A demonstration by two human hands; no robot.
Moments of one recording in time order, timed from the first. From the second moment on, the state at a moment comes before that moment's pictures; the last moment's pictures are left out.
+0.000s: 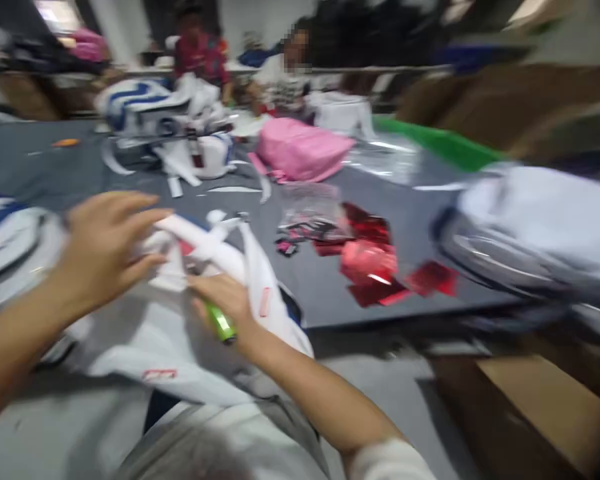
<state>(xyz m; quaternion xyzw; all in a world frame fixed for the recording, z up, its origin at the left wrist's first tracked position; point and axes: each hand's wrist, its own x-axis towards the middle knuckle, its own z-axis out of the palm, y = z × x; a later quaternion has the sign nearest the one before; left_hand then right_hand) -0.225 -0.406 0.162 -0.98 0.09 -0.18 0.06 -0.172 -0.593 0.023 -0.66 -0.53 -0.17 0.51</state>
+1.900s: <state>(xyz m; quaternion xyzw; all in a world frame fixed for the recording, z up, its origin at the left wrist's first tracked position) -0.128 -0.397 0.045 -0.99 0.05 -0.03 0.13 -0.096 -0.588 0.037 -0.81 -0.37 0.14 0.44</state>
